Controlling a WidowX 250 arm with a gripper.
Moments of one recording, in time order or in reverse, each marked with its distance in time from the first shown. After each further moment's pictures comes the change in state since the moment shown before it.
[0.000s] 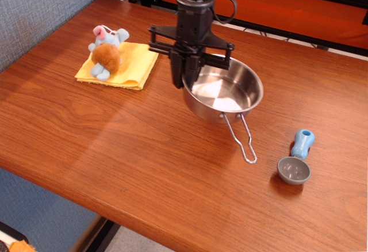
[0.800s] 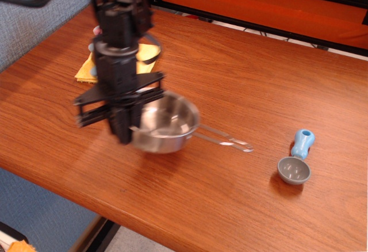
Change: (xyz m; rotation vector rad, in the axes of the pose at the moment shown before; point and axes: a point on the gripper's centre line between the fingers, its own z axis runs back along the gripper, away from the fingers) arm -0.093 0.049 -0.022 -0.002 0.084 0.986
